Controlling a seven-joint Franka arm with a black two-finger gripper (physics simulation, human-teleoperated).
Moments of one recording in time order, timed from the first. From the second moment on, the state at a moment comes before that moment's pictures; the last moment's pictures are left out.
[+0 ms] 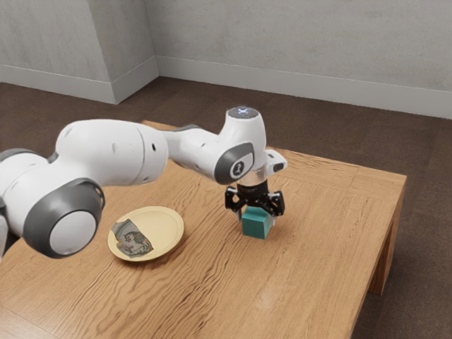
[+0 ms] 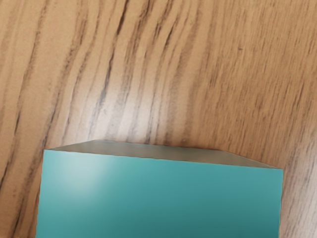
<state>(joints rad) -0.34 0.74 0.10 -1.41 -0.08 2.18 -0.43</state>
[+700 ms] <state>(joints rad) -0.34 0.69 0.10 -1.42 -0.06 2.18 -0.48</state>
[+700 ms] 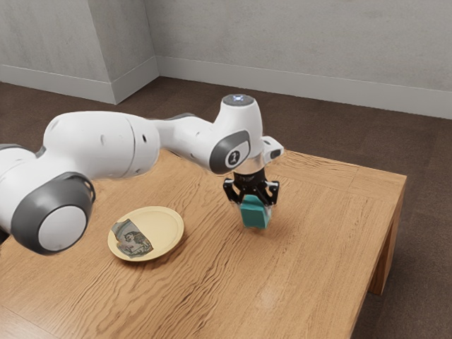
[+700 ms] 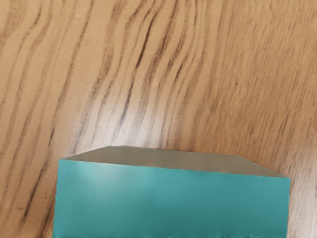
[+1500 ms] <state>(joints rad) 0.04 0.24 0.10 -1.99 0.01 2.16 -0.47</state>
